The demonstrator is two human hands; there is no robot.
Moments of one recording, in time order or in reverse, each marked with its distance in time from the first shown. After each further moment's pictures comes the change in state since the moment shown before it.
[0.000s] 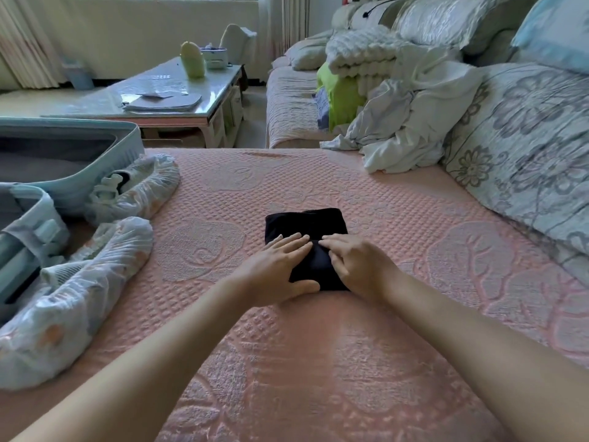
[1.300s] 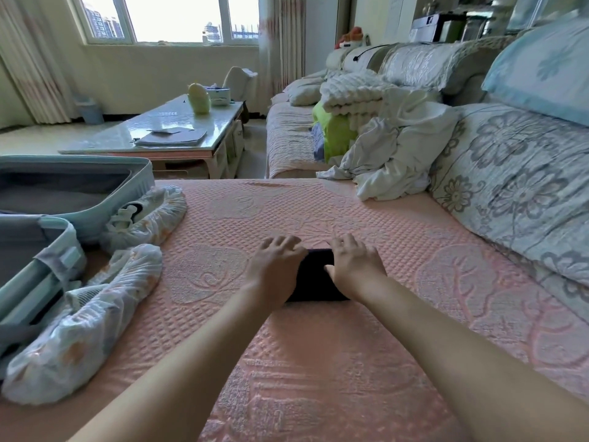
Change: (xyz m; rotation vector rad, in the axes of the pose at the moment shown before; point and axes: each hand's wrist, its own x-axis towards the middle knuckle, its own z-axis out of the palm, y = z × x) left_hand 0.009 0.020 -0.038 0.195 0.301 -0.119; right_hand 0.023 -0.032 -0.038 -0.356 -0.160 0.365
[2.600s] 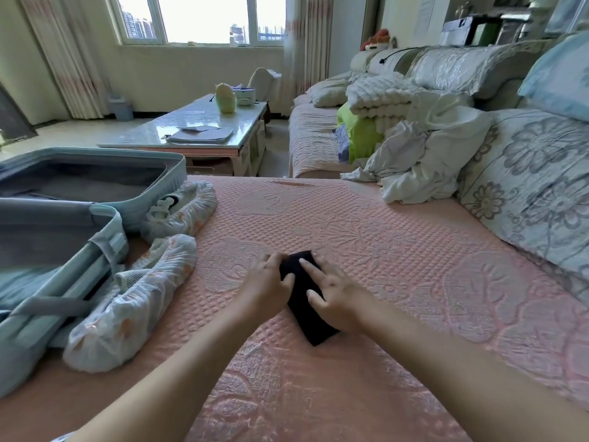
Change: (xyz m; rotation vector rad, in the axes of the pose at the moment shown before) left_hand -0.062 -0.036 -0.002 -0.539 -0.043 -0.488; right_hand -0.035 -0.061 0.019 0.349 -0.194 -0.314
